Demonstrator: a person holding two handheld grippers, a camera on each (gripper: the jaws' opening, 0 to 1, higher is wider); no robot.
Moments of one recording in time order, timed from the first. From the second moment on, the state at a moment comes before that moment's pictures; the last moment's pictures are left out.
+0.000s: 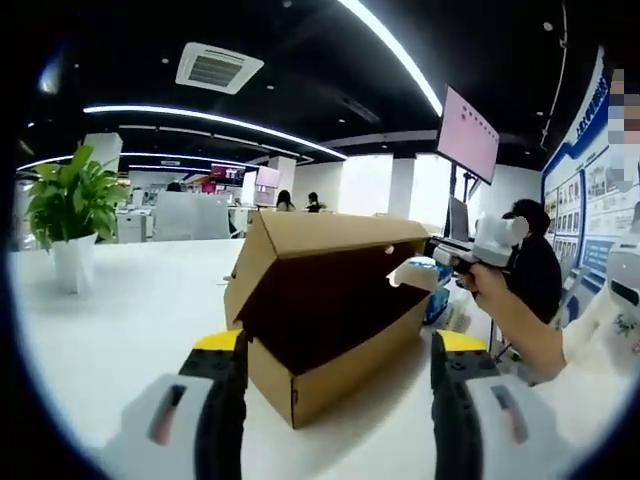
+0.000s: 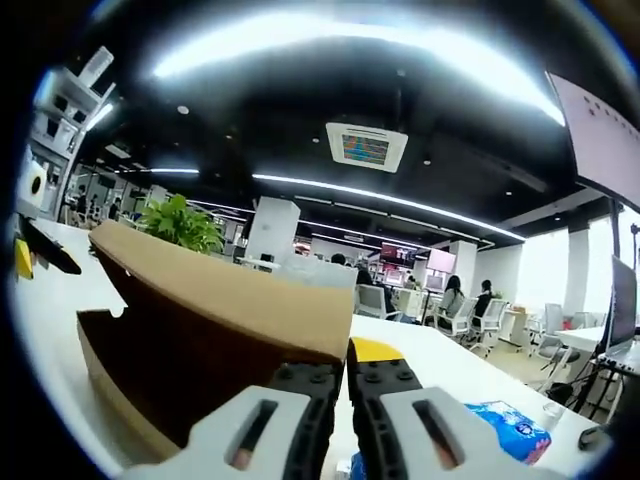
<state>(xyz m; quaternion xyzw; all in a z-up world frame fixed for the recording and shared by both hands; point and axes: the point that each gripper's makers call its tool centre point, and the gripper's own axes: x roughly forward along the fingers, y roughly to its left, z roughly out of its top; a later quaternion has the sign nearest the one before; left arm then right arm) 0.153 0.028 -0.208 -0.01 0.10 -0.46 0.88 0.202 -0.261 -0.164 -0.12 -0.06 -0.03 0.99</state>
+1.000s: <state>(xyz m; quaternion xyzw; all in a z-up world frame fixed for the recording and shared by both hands) 0.151 0.015 -0.207 0.02 0.08 -0.46 0.88 0.184 -0.255 -0.186 -0.13 -0.04 -0.02 0.99</state>
